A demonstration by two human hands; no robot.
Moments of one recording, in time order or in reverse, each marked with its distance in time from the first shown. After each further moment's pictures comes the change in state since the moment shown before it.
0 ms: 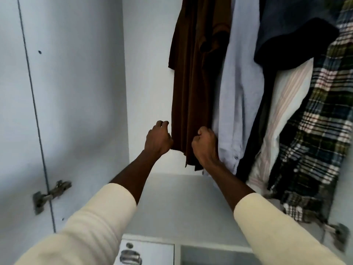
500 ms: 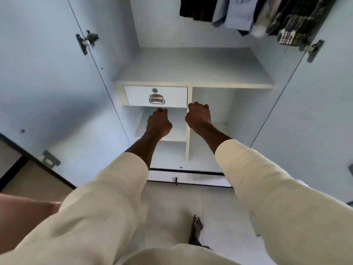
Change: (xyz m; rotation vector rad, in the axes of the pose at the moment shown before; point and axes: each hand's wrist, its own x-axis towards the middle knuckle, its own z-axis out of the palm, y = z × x) left_hand -0.440 -0.047 -0.013 0.043 -0.593 -0.298; right_hand -0.397 0.015 -0.049 -0.571 -0.763 0.000
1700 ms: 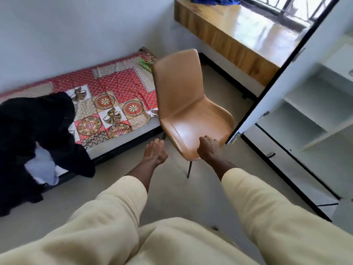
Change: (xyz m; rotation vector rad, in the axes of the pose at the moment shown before) left_hand -0.765 -0.341 -0.053 0.059 -0.106 -0.883; right_hand -0.596 -0.401 0.086 -0.050 -0.499 -0.776
